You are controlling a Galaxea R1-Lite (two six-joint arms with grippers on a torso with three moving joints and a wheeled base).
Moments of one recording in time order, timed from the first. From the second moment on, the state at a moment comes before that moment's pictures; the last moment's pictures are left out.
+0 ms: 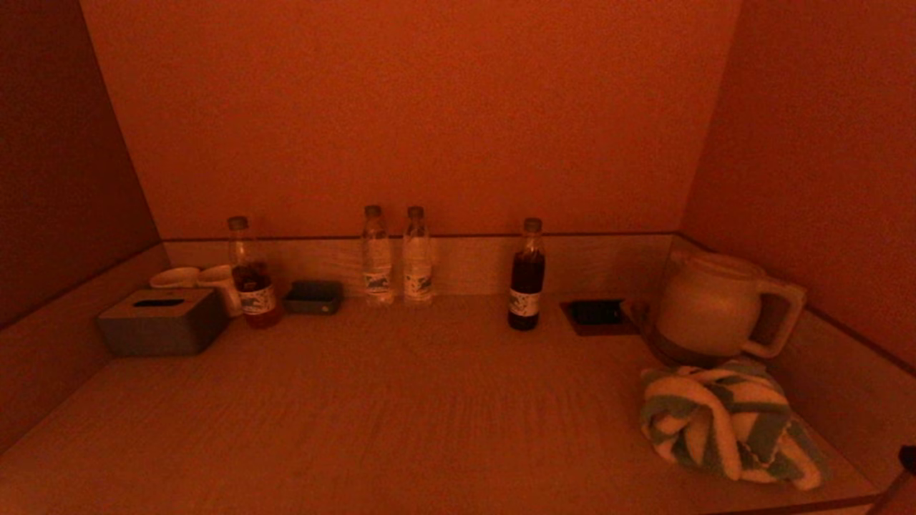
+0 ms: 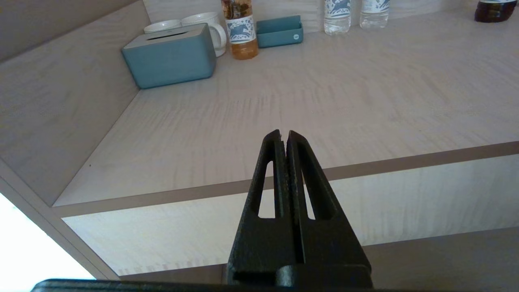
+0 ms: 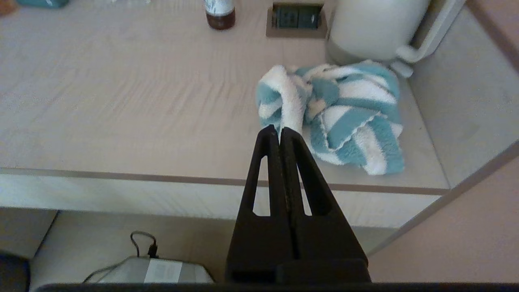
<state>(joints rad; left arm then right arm) 0.01 0.00 0.00 0.00 -0.05 0.12 -0.05 0.59 -0.62 0.32 0.14 -0.03</state>
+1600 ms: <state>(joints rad) 0.01 0.00 0.00 0.00 -0.05 0.12 -0.02 0.03 -0.47 0.37 0.09 -0.01</state>
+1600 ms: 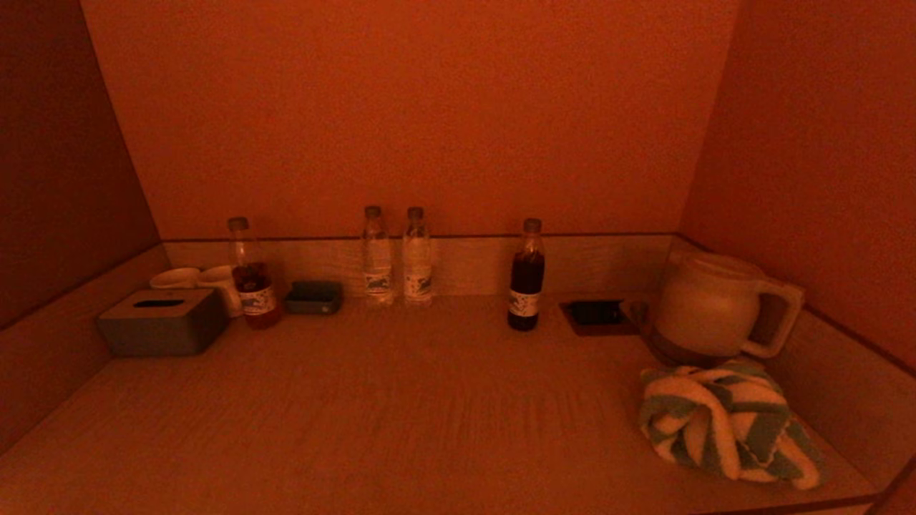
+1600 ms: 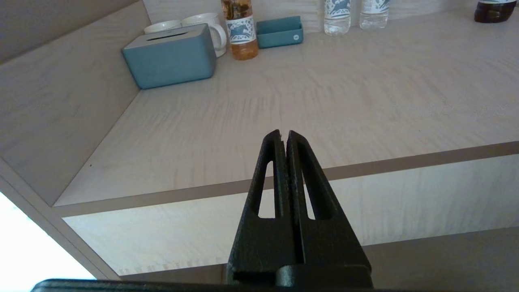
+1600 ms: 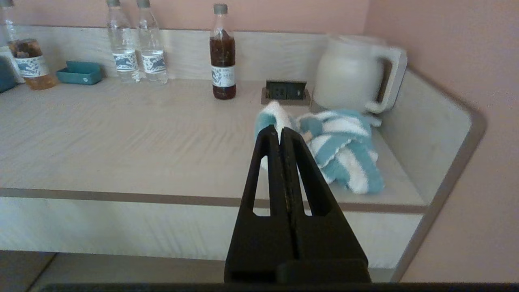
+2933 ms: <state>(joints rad) 0.01 0.00 0.00 0.00 -0.05 0.12 -0.02 0.00 -0.04 -0.16 0.01 -0.08</state>
